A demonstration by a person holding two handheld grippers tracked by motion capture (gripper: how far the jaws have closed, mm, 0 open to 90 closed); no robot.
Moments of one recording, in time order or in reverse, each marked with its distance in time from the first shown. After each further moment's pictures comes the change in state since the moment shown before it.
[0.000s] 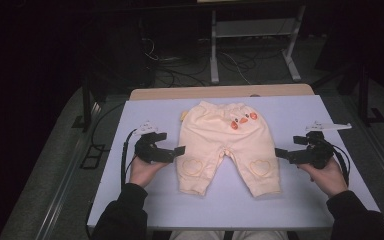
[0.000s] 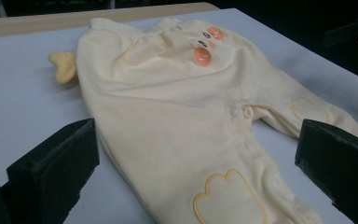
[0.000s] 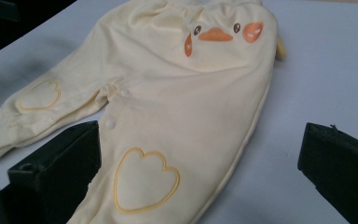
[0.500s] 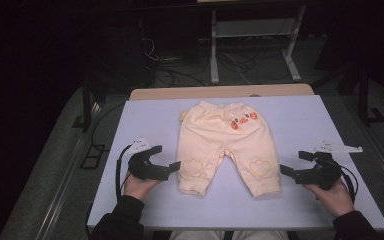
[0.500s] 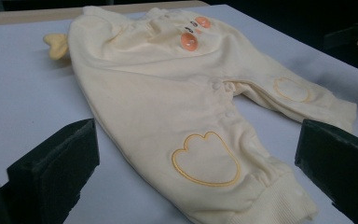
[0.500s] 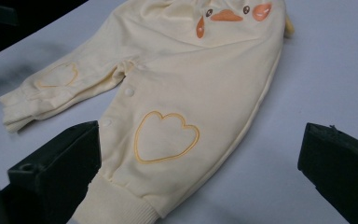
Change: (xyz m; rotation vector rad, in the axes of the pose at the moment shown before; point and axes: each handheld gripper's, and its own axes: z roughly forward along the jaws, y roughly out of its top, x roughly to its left) left arm -0.020 -0.032 -0.026 -0.031 0.003 0.030; right arm 0.016 -0.045 -0.021 -0.055 0.001 -0.002
